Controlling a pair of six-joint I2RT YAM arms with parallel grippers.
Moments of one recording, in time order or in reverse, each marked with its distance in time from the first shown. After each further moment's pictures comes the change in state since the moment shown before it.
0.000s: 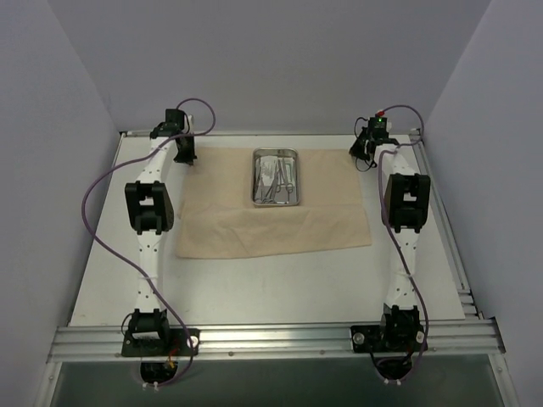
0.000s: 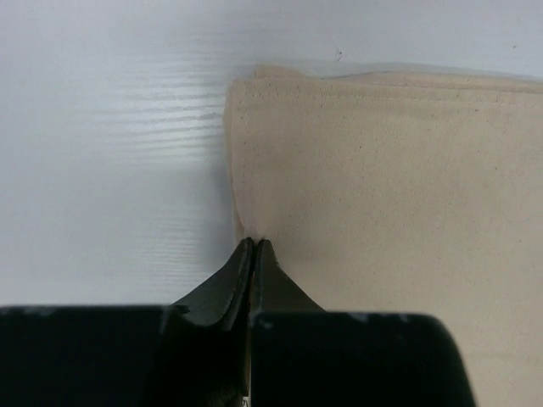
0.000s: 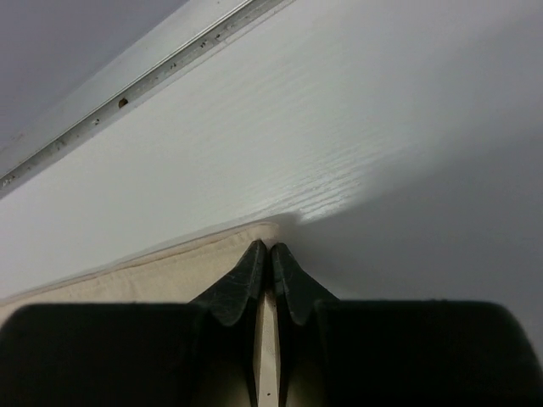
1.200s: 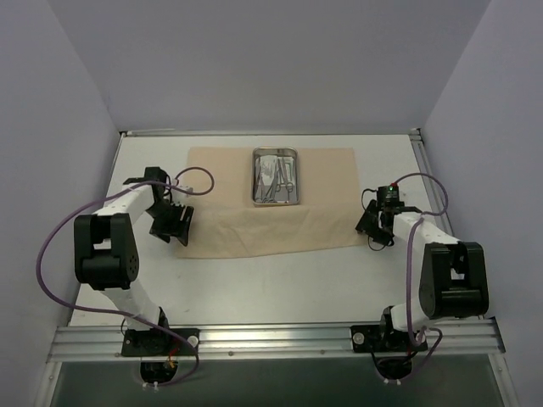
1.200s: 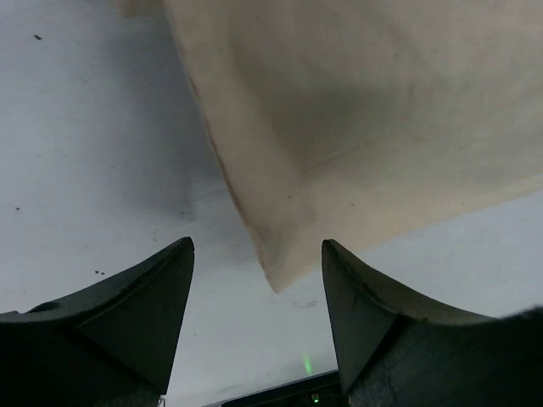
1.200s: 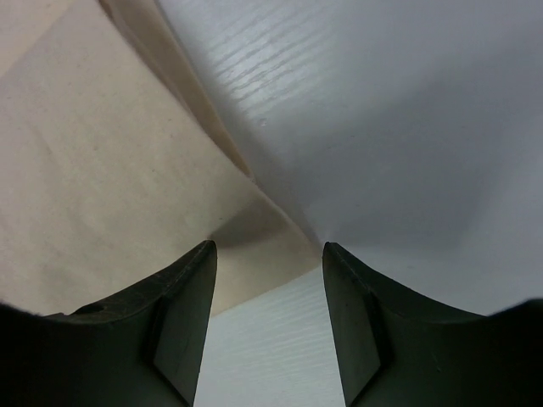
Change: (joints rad) left arm 0.042 -0.920 -1.349 -0.062 0.185 0.335; right arm 0.043 -1.076 -1.376 -0.058 0.146 0.019
